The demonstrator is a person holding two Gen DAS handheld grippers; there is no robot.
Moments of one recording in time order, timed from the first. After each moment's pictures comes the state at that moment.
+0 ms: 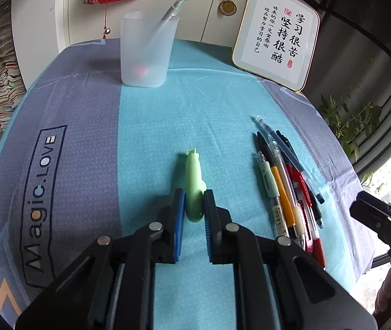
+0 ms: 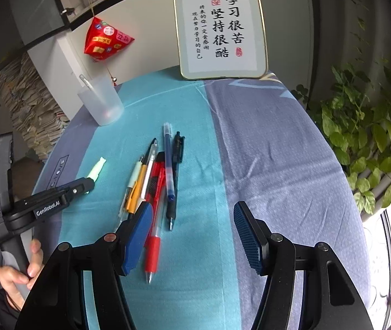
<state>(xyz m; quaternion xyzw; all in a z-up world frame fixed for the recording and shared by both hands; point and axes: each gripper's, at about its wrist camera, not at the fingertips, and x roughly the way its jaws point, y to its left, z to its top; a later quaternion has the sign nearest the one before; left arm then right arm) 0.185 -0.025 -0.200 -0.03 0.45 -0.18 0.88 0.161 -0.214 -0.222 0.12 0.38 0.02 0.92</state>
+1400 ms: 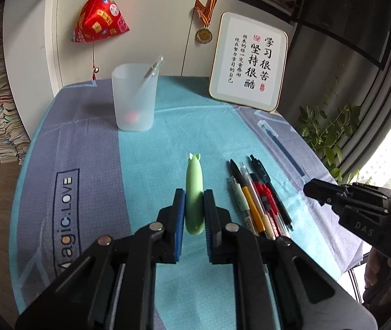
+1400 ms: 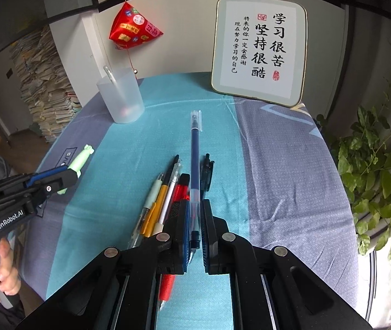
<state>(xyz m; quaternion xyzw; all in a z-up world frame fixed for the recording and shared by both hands) 0.172 -0.019 -0.145 -0.01 0.39 -0.21 0.90 0.178 -0.188 -0.201 0.05 0.37 0.04 0.93</state>
